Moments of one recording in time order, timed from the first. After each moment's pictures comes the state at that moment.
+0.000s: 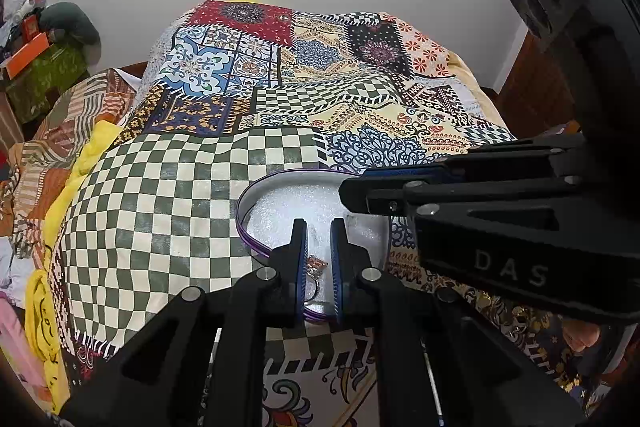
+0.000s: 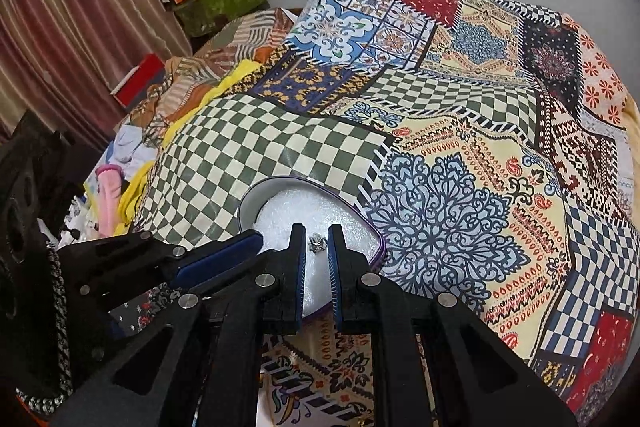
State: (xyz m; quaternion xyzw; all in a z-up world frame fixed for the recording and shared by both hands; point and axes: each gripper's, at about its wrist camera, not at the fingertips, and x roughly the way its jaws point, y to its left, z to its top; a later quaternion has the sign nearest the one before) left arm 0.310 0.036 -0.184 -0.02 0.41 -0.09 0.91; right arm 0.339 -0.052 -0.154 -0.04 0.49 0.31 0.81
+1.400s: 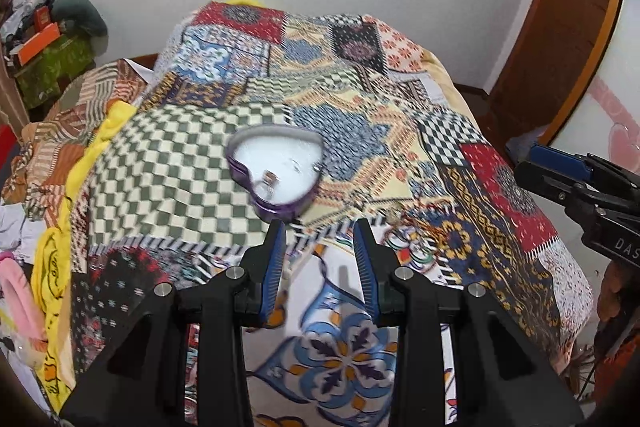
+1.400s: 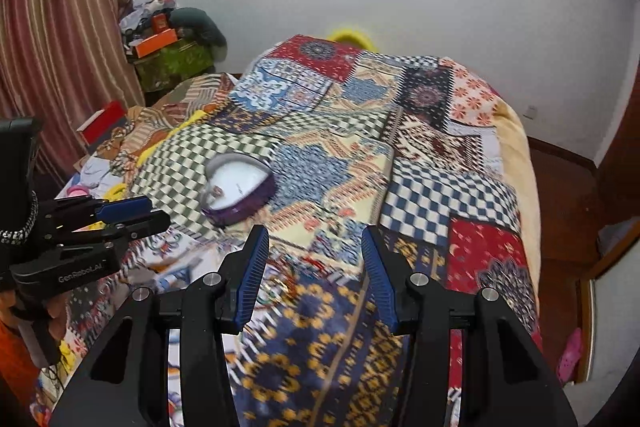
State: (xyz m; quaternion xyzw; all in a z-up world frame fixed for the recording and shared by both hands) left arm 0.218 0.011 -0.145 -0.04 0.42 -0.09 0.90; right arm 0.216 -0.177 -0.102 -0.05 0.37 0.20 0.90
